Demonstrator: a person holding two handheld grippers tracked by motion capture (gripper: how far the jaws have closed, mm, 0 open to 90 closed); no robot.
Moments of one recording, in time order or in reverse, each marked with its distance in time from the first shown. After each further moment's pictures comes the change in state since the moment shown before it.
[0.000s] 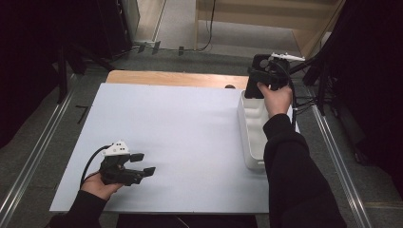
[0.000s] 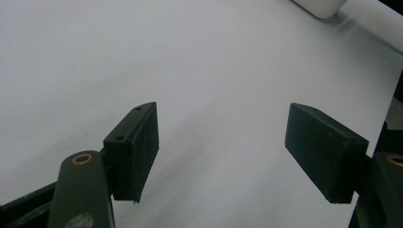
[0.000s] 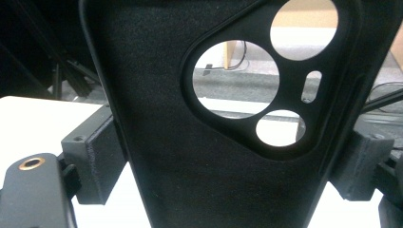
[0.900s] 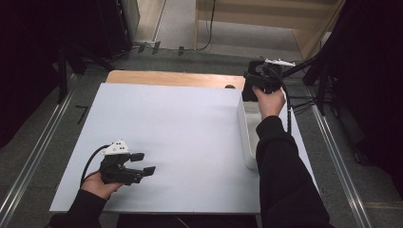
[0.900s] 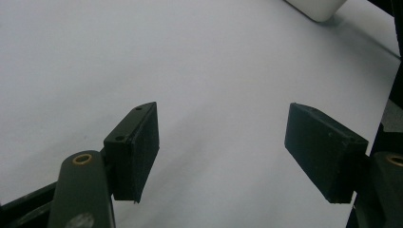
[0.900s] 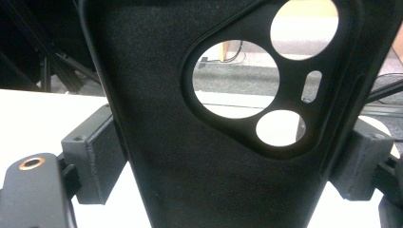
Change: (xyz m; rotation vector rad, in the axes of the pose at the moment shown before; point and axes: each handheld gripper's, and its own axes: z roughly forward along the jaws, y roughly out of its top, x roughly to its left) left arm 0.002 0.001 0.000 -0.007 -0.011 -0.008; right arm -0.005 -0.022 0.034 0.020 -0.019 0.007
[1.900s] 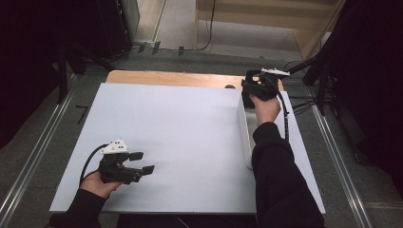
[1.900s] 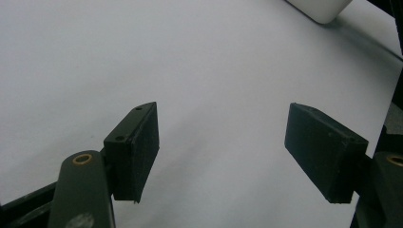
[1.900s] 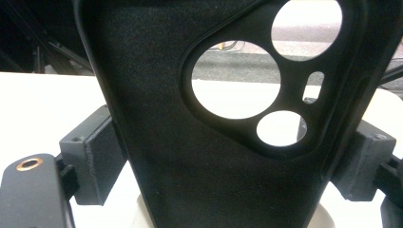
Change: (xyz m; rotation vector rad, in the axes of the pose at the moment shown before) left arm 0.003 0.000 -0.001 -0.002 0.004 -0.005; right arm -0.001 -0.030 0.014 0.036 -0.008 0.012
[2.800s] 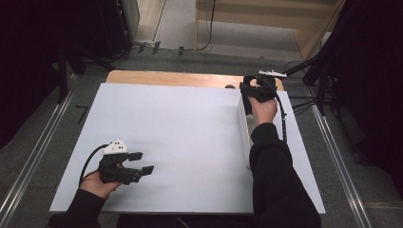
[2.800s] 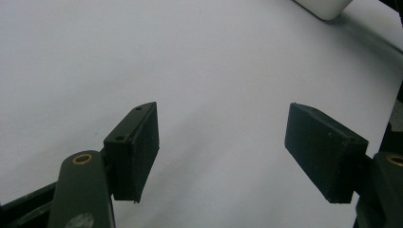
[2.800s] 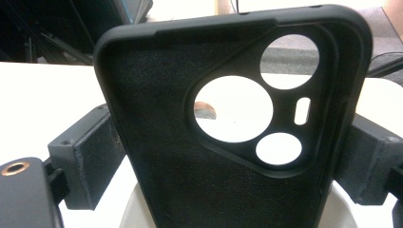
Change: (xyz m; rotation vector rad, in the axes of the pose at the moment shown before) left arm 0.000 -0.001 -0.001 0.006 0.012 0.006; right arm 0.003 -0.007 0.006 0.024 -0.017 -0.007
